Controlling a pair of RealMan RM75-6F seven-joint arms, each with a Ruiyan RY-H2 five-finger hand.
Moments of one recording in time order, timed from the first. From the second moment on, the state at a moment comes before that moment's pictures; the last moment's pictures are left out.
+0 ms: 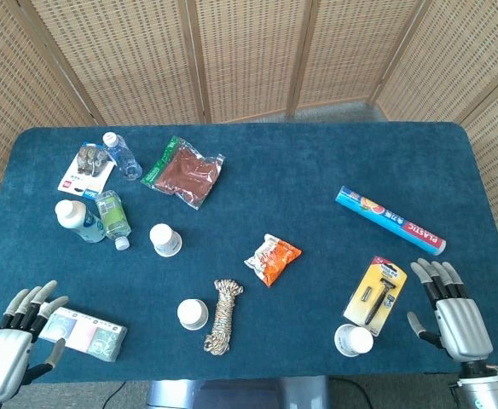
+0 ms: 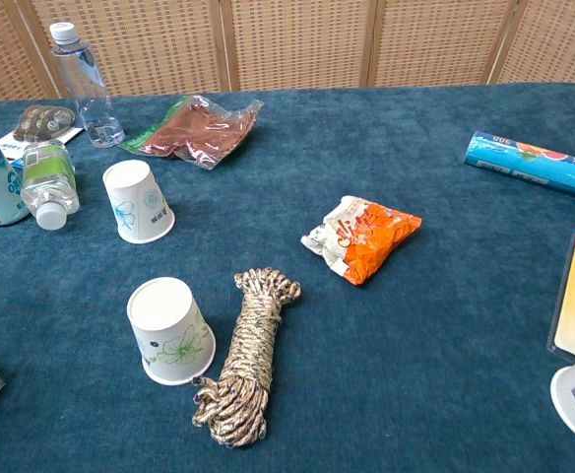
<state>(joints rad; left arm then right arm) 0.10 -1.10 0.14 -1.86 1.81 1.58 0.14 0.05 -1.17 -0.01 -1.64 -1.63 1.51 0.04</state>
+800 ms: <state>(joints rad) -0.25 -1.15 0.03 -2.11 1.56 1.01 0.57 0.02 -1.15 -0.02 -1.60 -1.60 1.53 0.09</state>
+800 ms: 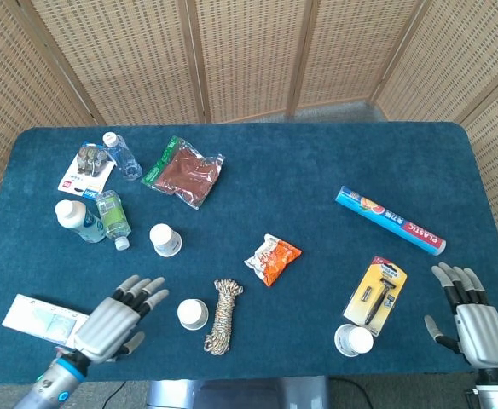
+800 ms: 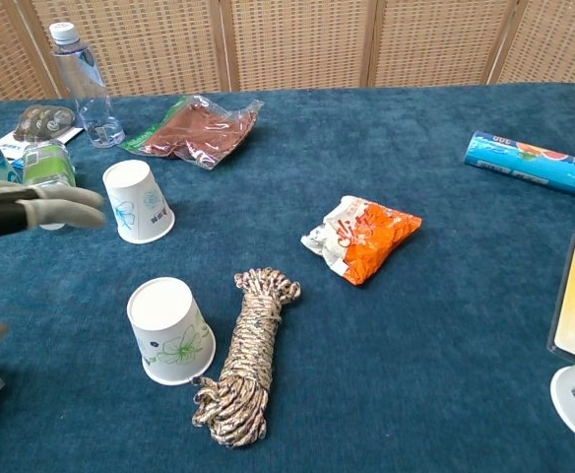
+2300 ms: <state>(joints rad) -0.48 -1.53 0.04 -1.89 1.33 0.98 0.65 -0.01 -1.14 -0.01 -1.61 -1.56 1.53 0.12</state>
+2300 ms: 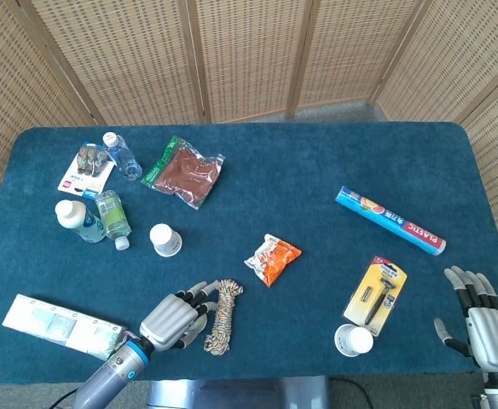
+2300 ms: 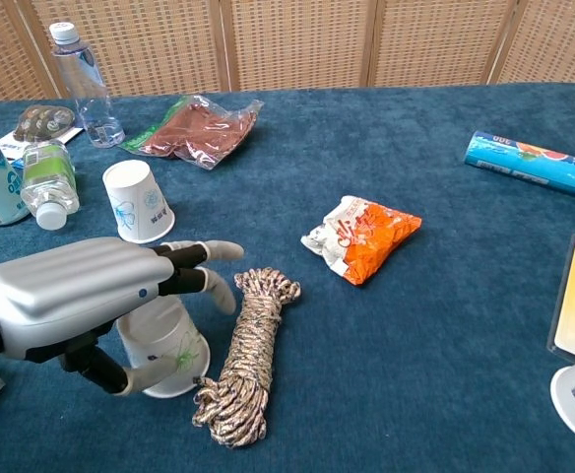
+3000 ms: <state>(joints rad) -0.53 -1.48 -0.08 -1.89 1.30 1.00 0.45 -0.01 -1.13 -0.01 -1.63 -1.56 1.52 0.12</state>
